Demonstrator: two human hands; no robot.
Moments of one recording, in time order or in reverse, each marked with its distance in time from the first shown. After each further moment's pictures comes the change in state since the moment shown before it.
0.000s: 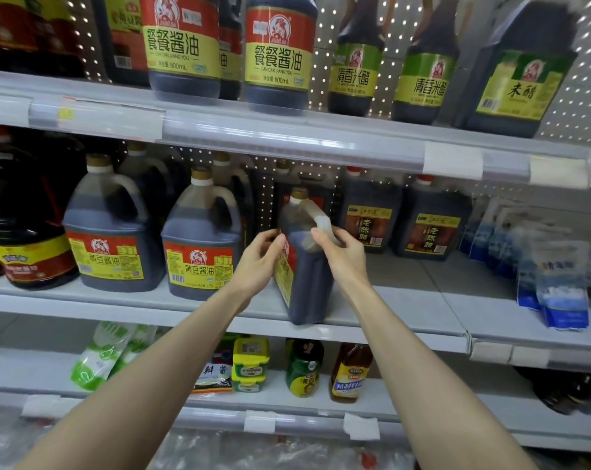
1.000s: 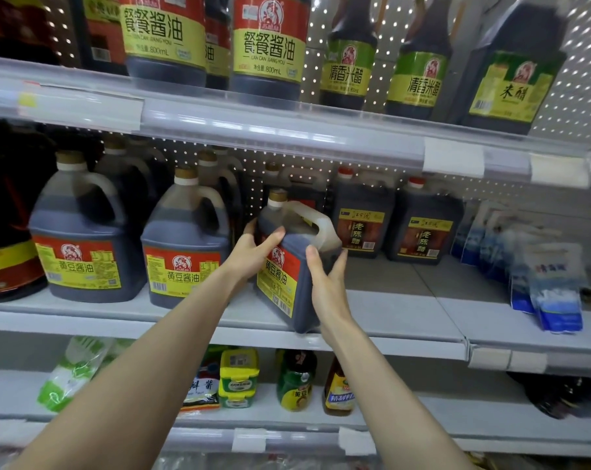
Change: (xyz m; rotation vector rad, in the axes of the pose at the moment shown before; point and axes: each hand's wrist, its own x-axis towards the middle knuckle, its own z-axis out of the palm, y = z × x) left_hand 0.045 0.000 0.004 0.040 -0.016 -0.021; right_hand -0.021 0.032 0.022 0.139 0.005 0.130
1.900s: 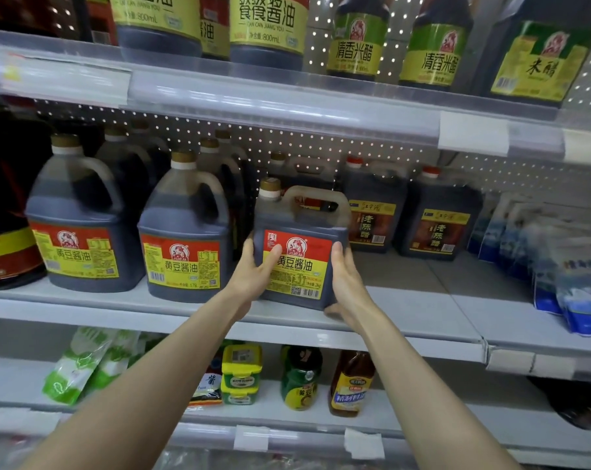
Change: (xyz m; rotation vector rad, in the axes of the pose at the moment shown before) left_hand -0.014 -0.050 0.015 -0.073 0.082 -0.113; right_hand 0.037 0.018 -0.029 -0.056 -0.147 0.189
